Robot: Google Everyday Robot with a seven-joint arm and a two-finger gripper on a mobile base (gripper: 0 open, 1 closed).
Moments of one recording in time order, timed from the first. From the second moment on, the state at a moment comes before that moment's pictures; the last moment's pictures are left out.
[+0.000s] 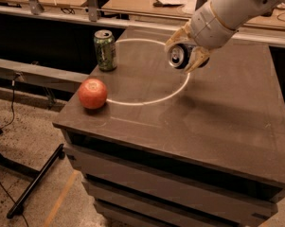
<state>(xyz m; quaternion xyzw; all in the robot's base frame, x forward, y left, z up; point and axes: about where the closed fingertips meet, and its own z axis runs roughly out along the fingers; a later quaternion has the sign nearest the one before) 0.601 -0.104 0.935 -0.88 0.38 -0.04 0.29</state>
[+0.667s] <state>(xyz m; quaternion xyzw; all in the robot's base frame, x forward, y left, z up) 0.596 -0.109 0.944 -0.85 0.41 -0.02 0.32</state>
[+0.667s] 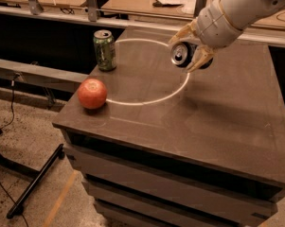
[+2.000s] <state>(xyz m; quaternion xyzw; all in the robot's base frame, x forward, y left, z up) 0.540 -0.080 1.017 -0.75 0.50 0.13 0.43</state>
